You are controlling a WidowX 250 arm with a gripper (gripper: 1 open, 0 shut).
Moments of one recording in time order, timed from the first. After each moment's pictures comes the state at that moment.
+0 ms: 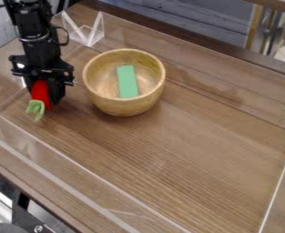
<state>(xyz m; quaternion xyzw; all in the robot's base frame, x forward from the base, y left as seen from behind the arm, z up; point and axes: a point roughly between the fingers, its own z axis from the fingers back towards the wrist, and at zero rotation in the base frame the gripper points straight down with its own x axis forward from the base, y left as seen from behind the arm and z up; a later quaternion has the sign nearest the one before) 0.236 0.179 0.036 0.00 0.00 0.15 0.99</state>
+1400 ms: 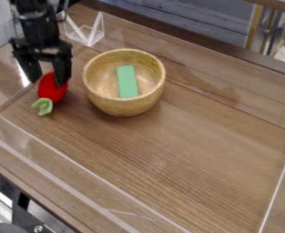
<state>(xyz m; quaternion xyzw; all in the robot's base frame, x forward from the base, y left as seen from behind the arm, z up) 0.245 0.188 0.067 -0.03 0.01 0.16 0.99</state>
